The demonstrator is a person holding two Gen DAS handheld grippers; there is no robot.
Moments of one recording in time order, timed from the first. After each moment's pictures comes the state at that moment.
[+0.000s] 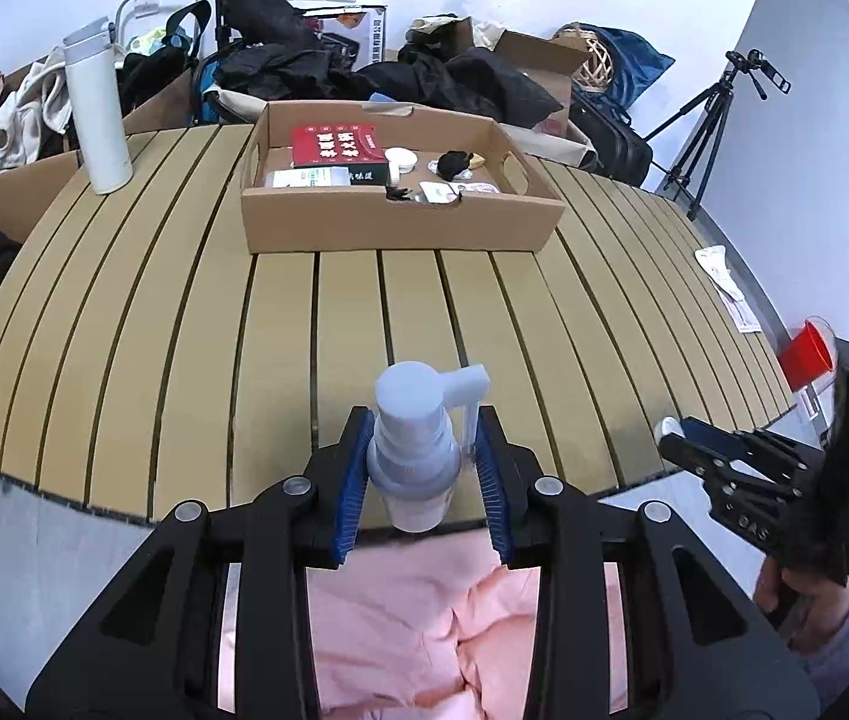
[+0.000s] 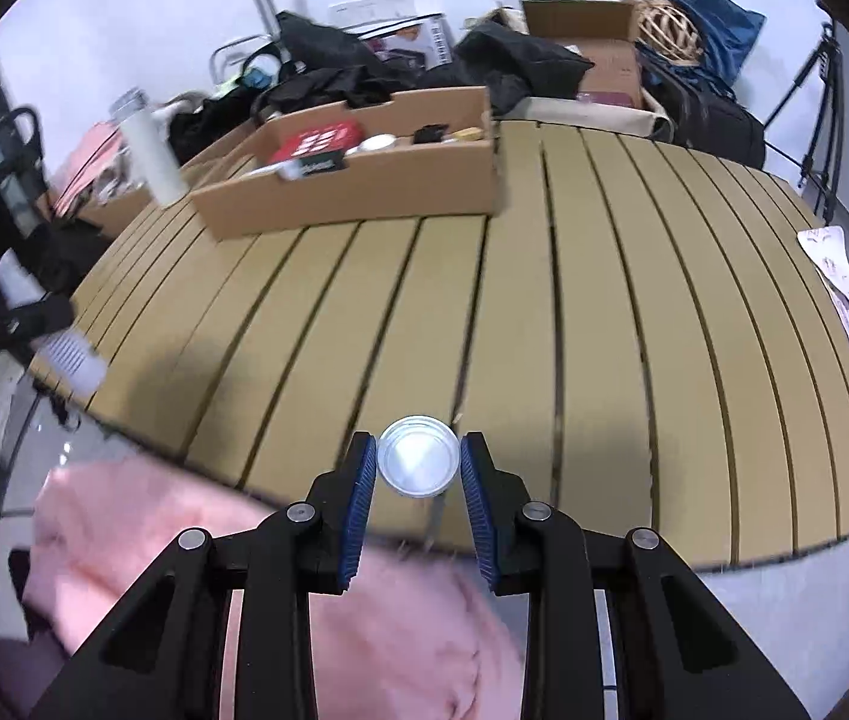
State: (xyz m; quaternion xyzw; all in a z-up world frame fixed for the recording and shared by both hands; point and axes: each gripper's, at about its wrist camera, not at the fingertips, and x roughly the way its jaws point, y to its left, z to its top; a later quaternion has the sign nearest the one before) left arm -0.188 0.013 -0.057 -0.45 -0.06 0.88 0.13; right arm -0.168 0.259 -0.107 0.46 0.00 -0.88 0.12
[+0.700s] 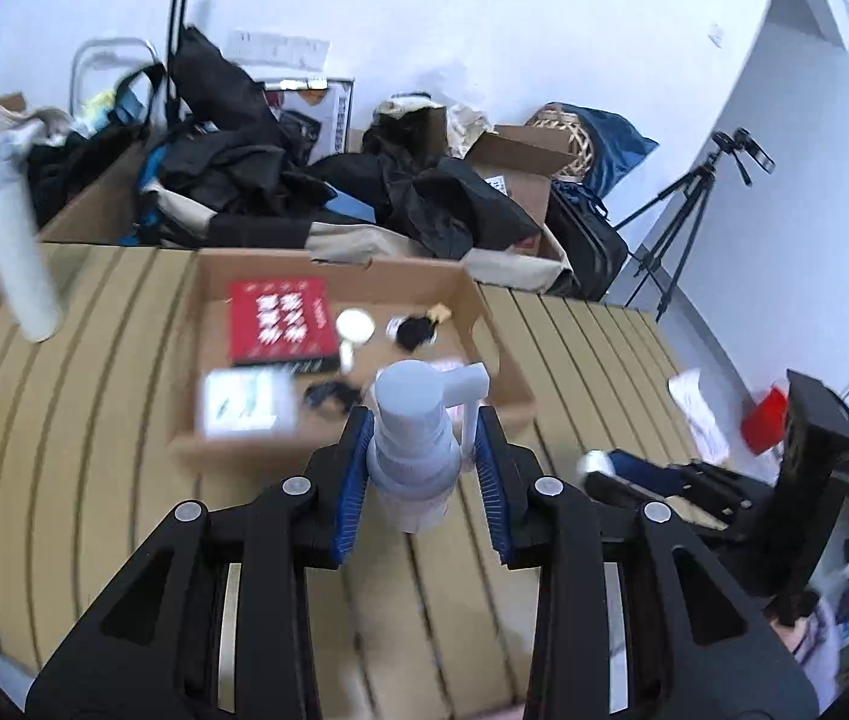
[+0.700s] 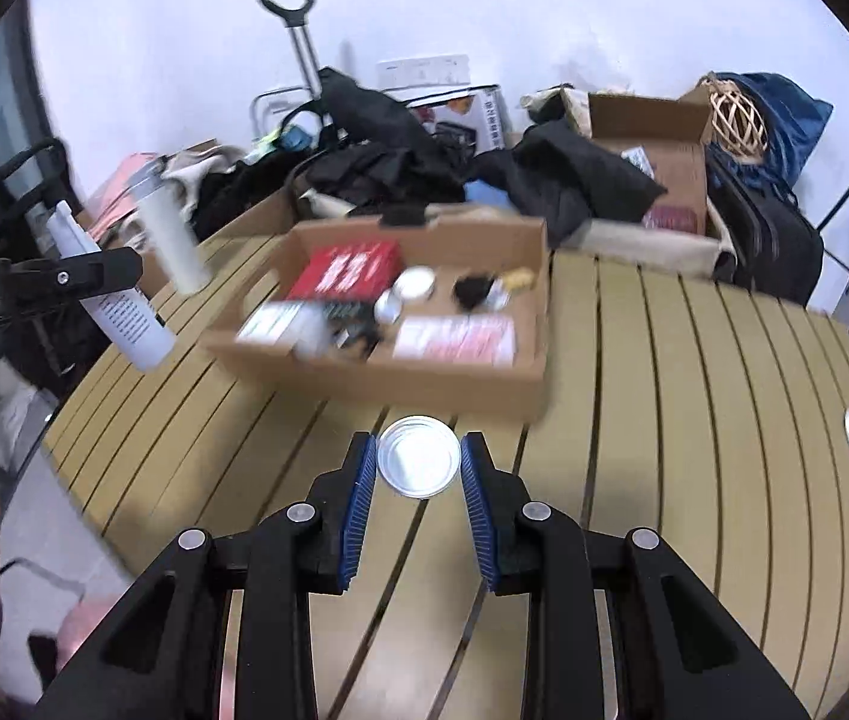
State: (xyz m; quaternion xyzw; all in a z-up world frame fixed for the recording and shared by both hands) left arm -0.358 0.027 0.004 -0.40 -0.11 0.89 0.17; right arm -0.318 0.243 -0.046 0.40 0.01 -0.90 0.17
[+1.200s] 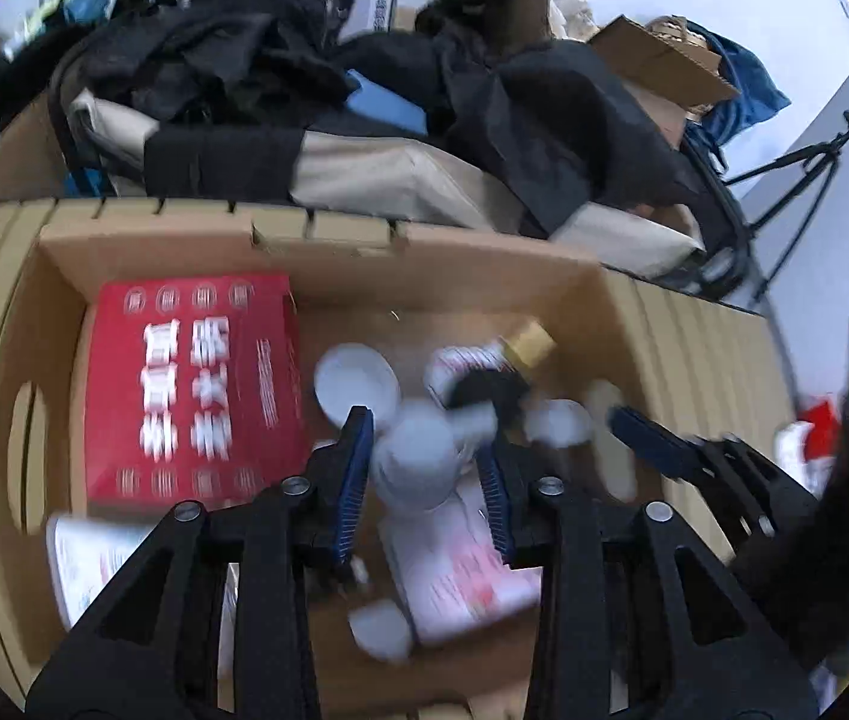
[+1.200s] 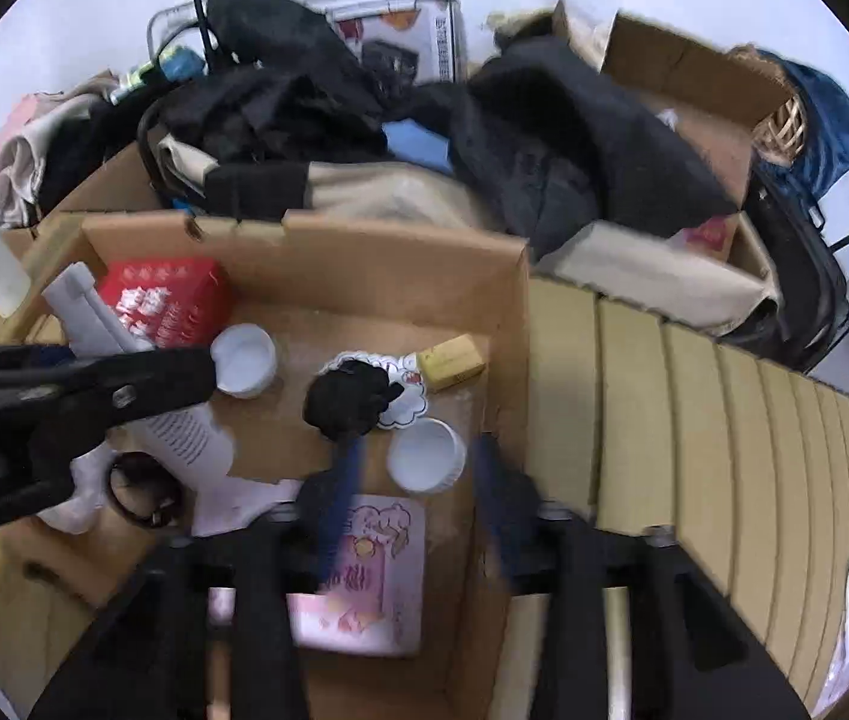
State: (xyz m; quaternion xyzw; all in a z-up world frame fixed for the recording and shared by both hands) left arm -0.551 0.089 -0.114 -0.50 -0.09 0.85 0.10; right arm -0.531 0.206 -0.129 0.47 0.07 -0.87 0.11
